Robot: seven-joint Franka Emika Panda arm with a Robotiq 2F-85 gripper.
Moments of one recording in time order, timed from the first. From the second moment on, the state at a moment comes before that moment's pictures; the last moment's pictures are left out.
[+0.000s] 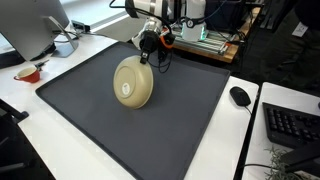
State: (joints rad) arm 0.01 0.29 -0.11 -2.55 2.51 1.92 -1.74
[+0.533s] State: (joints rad) arm 0.01 0.19 -0.11 -2.58 2.51 1.87 -1.84
